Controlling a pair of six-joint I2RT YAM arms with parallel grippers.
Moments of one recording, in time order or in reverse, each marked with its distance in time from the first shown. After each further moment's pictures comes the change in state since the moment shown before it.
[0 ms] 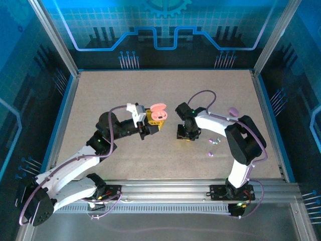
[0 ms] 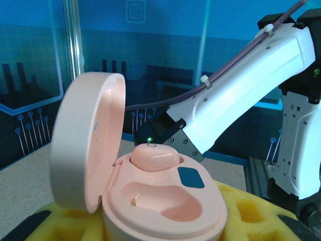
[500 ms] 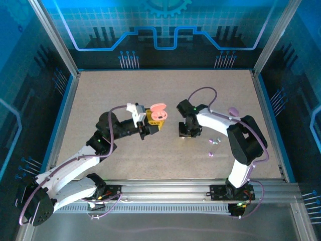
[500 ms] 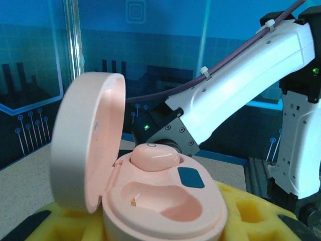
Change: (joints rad) left arm 0.000 0.000 0.000 0.000 0.000 0.000; right arm -0.027 -0.008 0.045 -0.041 0.024 -0.094
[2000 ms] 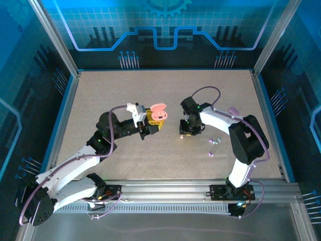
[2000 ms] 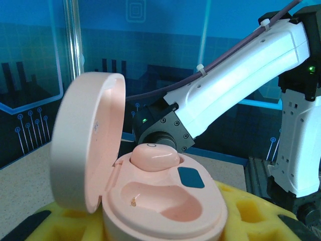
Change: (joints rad) left arm 0.000 0.003 0.000 0.000 0.000 0.000; right arm -0.053 -0.003 -0.006 0.046 -0.100 -0.035
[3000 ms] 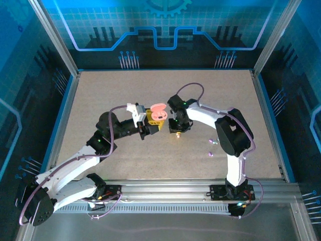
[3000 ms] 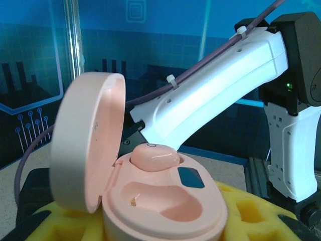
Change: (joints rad) left arm 0.000 -0.002 0.000 0.000 0.000 0.000; right arm 0.099 0.190 0.221 -0.067 -0.001 -0.071
